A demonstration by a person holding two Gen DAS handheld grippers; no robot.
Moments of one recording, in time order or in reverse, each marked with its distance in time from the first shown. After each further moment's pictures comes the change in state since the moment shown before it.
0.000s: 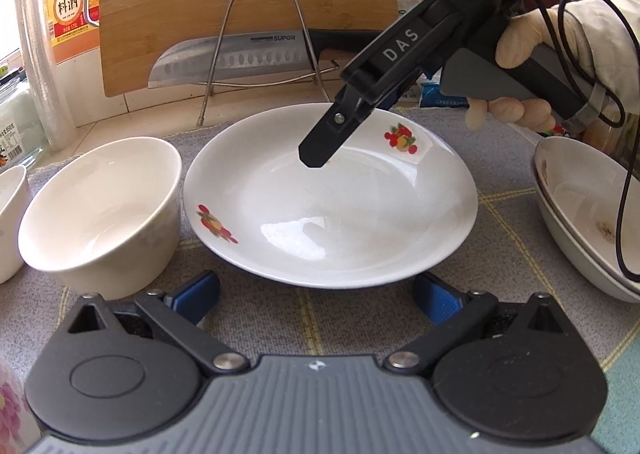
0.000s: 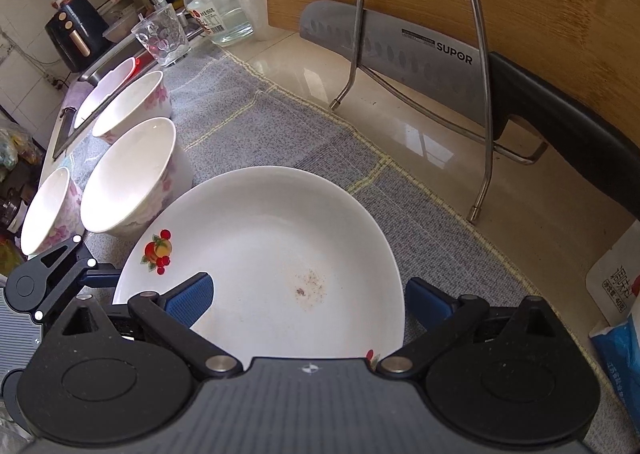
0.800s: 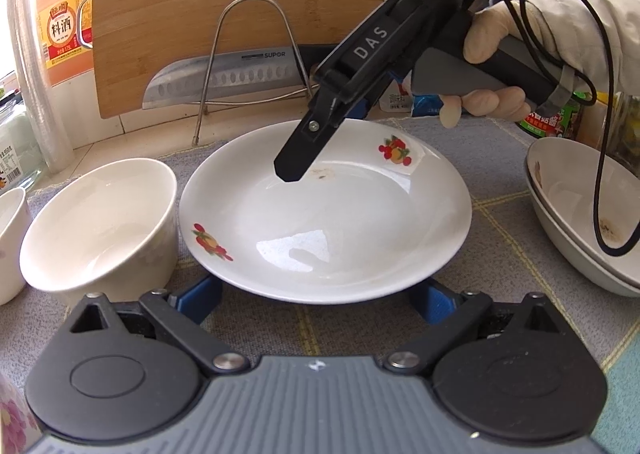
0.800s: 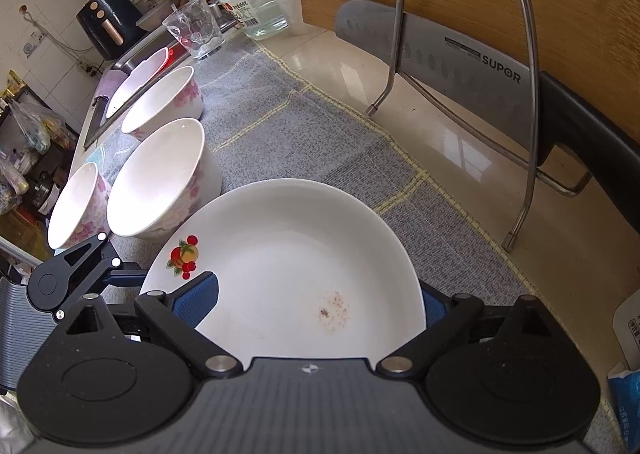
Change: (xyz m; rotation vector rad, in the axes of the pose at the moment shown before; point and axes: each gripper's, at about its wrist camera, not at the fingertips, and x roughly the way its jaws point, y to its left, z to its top) left arm -0.006 -0.004 -0.001 0.058 -0.048 -0.008; right arm 0.009 0.001 0.012 -0.042 0.038 0.103
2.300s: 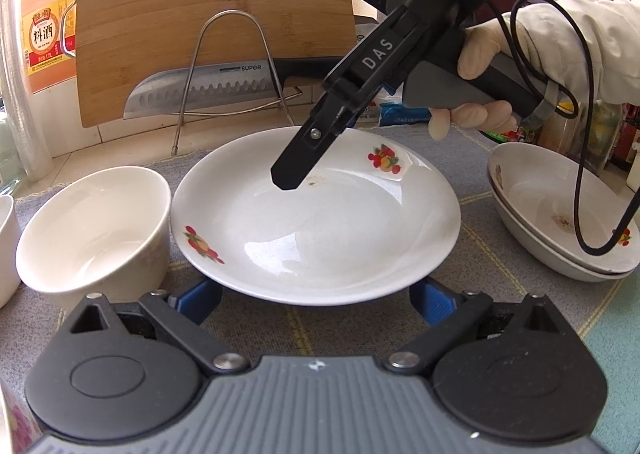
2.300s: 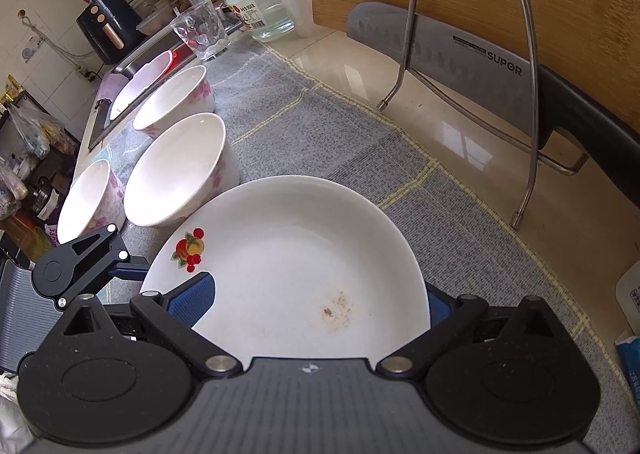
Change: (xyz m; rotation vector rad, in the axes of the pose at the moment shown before) left arm -0.008 0.016 0.003 0.016 -0.028 -0.114; right arm -0.010 0.016 -0.014 0.013 -0.018 -0.015
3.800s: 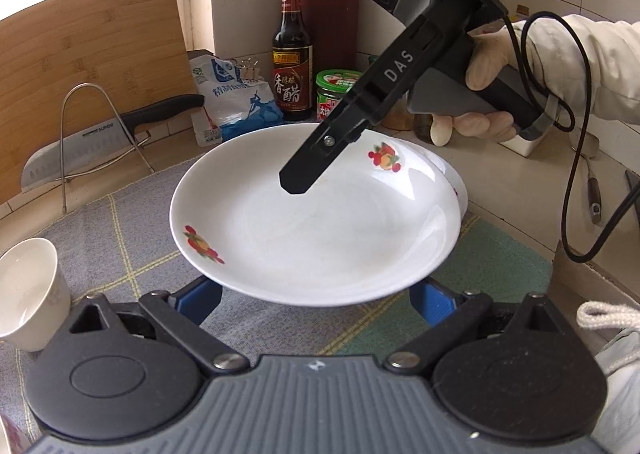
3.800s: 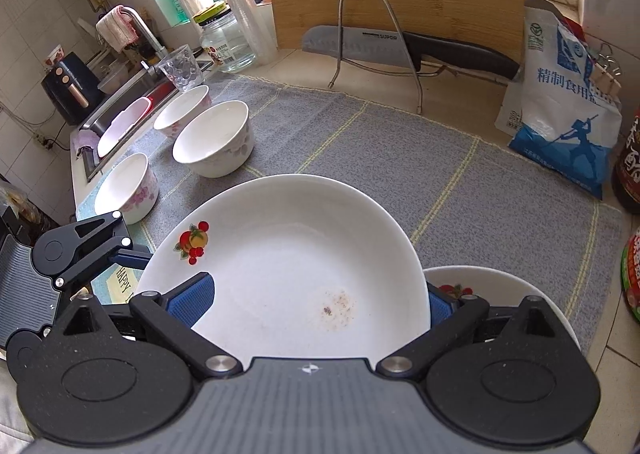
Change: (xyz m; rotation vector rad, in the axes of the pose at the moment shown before) left arm -0.067 -0.089 0.010 0.238 0.017 -0.278; right arm -0.117 0.068 -0.141 0.209 -0.178 -0.170
